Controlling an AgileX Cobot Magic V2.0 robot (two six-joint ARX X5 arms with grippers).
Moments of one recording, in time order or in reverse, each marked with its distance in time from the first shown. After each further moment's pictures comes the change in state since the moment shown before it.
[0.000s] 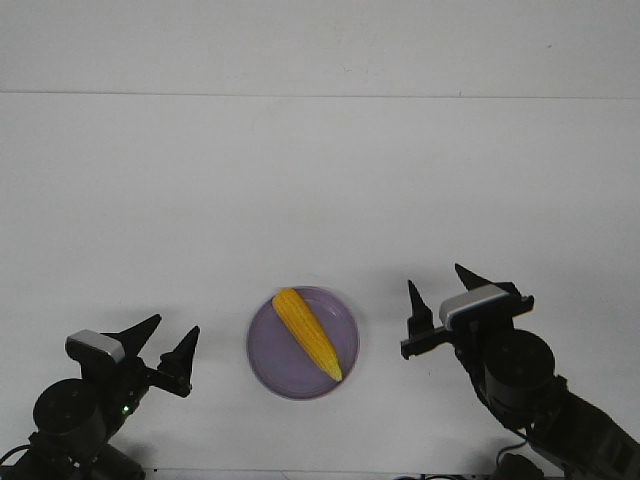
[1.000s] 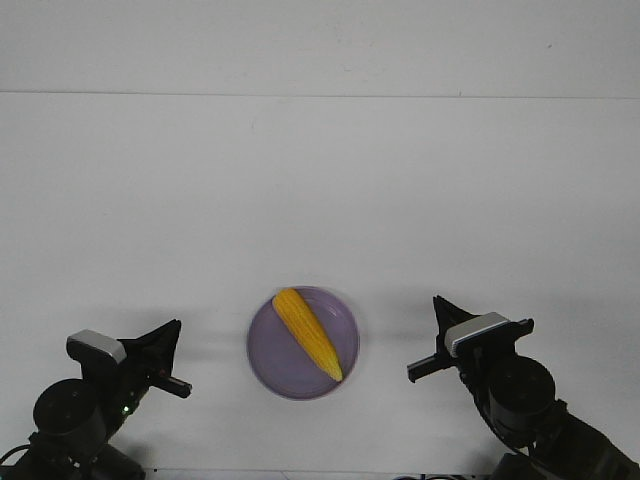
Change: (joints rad) left arm 0.000 0.000 0.000 -0.001 0.000 0.022; right arm 0.000 -0.142 -0.177 0.038 -0.016 0.000
